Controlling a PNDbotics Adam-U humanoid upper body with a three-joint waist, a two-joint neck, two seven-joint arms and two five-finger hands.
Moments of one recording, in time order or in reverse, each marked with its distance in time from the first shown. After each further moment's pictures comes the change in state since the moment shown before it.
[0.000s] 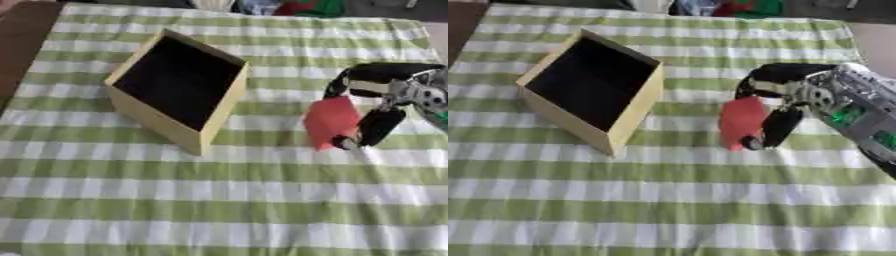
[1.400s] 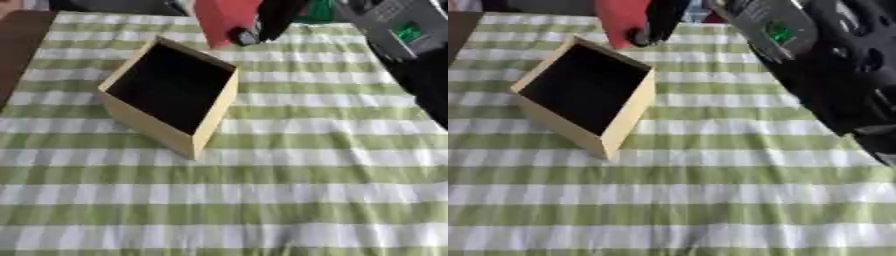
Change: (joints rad) left arm -0.009 0.000 -0.014 0.000 0.018 -0.004 -0.012; right arm -0.442 0.450 -0.034 0.285 0.202 0.036 0.013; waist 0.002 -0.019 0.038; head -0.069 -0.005
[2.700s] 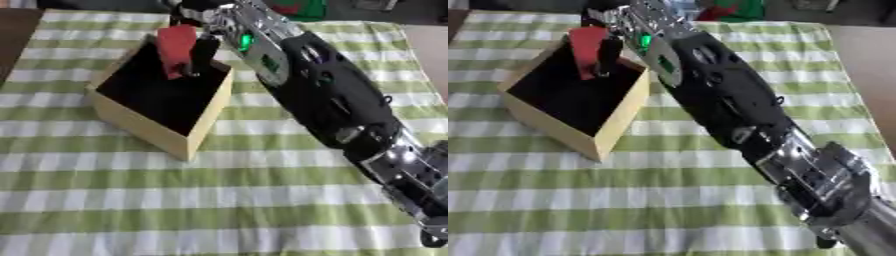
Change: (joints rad) left arm -0.018 -0.009 -0.010 0.000 0.017 0.000 -0.017; right arm -0.014 0.234 -0.070 0.450 0.133 -0.224 -0.113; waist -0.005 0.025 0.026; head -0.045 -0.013
